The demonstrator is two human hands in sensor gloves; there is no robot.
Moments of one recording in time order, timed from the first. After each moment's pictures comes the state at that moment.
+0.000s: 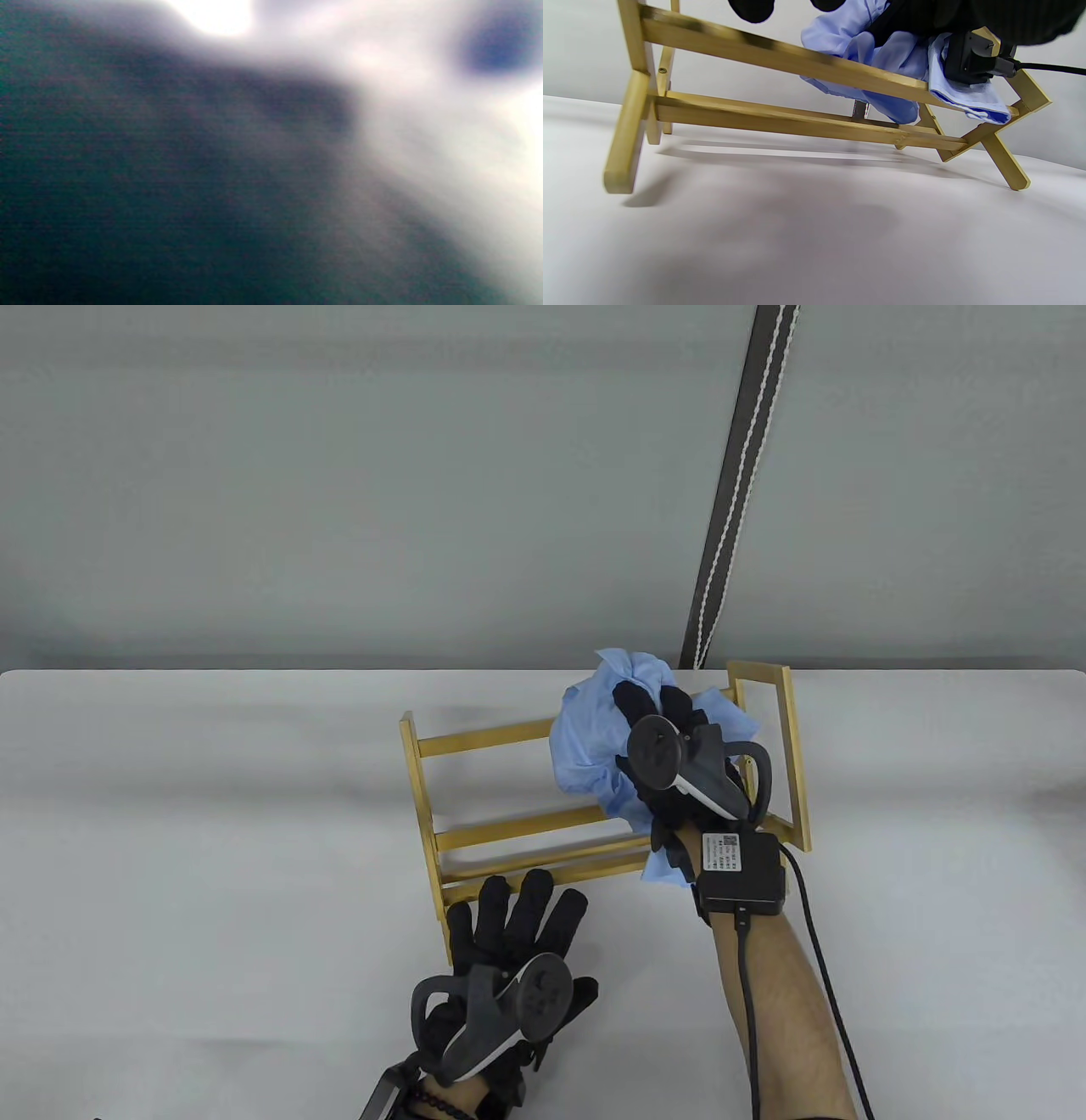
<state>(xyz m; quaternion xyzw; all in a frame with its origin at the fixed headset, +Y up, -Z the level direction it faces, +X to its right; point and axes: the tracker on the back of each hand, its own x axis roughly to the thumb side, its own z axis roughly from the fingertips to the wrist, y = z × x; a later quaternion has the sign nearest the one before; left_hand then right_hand) -0.070 -0.707 -0.242 0.01 -0.10 0.07 0.99 0.116 -0.651 -0.445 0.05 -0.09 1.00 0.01</state>
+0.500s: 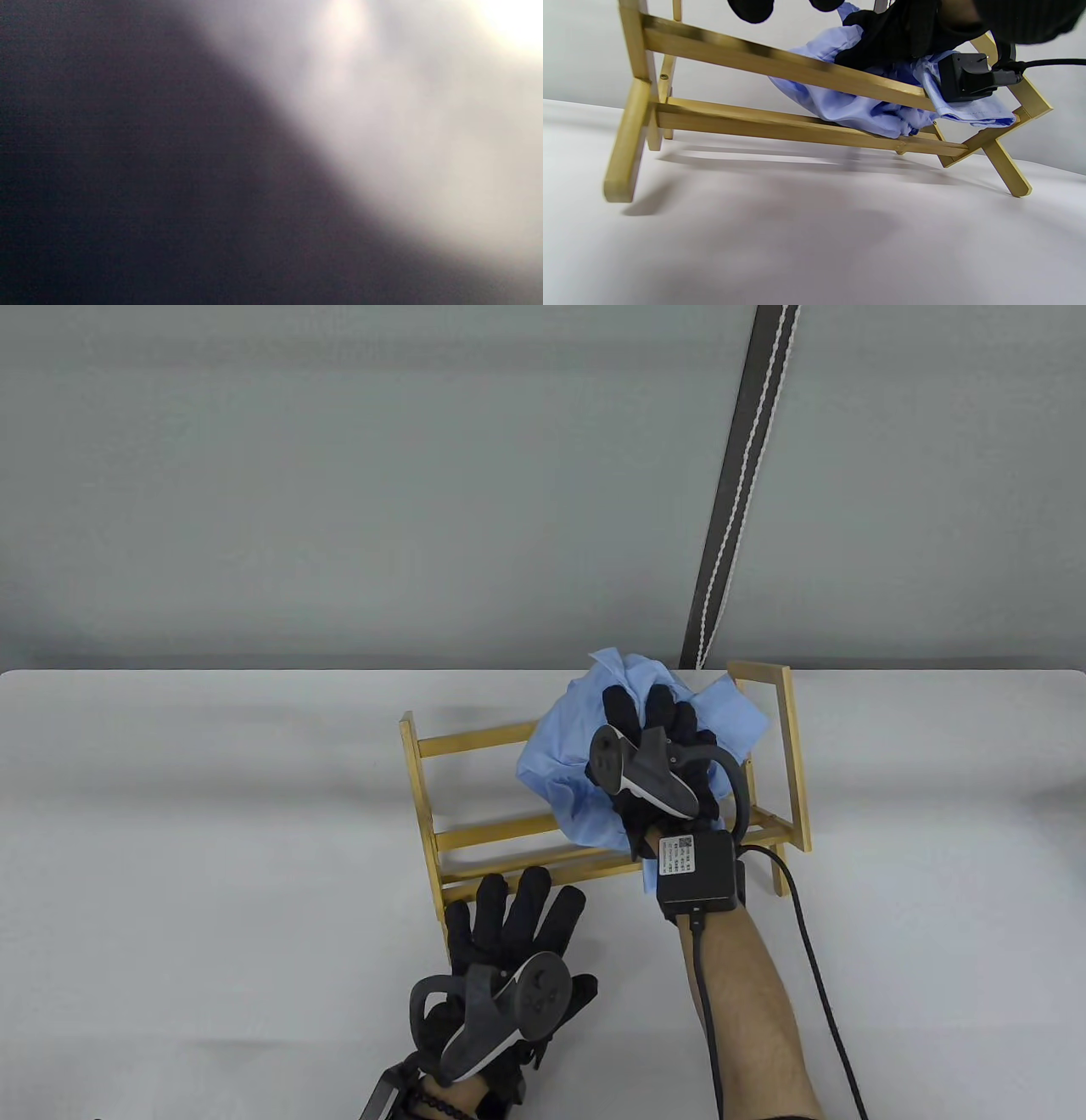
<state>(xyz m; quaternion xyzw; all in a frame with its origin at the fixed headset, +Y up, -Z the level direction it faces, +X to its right) -0.071 -0.706 -0.243 0.02 -0.10 0.08 0.99 0.090 -0.670 -0.449 0.01 0.00 1.00 -0.09</state>
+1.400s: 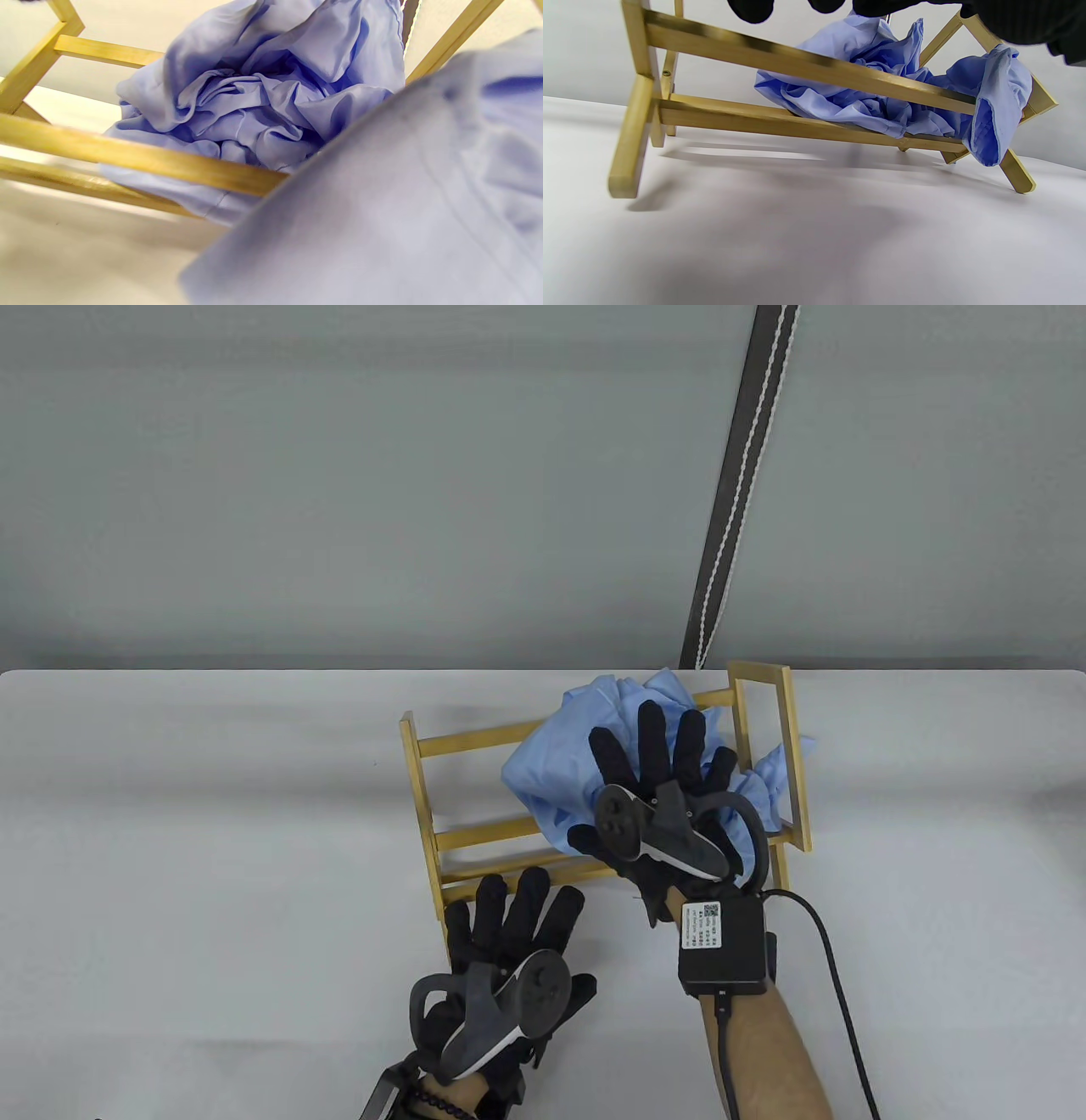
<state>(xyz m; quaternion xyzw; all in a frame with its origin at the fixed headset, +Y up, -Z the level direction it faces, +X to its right) -0.071 -0.706 -0.244 0.02 -0.09 0.07 0.99 0.093 -0.647 -0.365 0.10 -0.02 0.99 -0.07</state>
